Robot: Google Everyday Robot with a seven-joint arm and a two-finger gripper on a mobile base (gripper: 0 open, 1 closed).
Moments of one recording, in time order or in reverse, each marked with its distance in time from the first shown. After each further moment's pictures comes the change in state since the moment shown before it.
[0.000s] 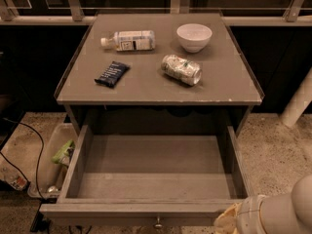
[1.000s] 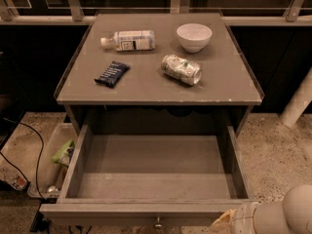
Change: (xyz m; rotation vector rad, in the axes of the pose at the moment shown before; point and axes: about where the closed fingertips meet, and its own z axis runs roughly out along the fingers) arm 0.008 0.007 0.029 -0.007 -0.020 0.009
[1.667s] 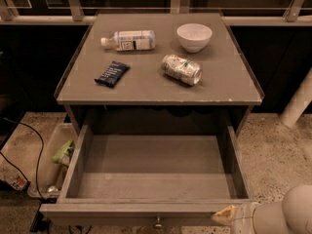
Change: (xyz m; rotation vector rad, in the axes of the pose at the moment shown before) arm 0.000 0.000 0.001 -0.001 0.000 0.000
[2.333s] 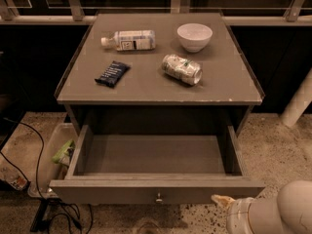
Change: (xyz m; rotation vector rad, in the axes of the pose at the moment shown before) arm -0.009 -0.007 0.008 -0.001 -0.027 -0.016
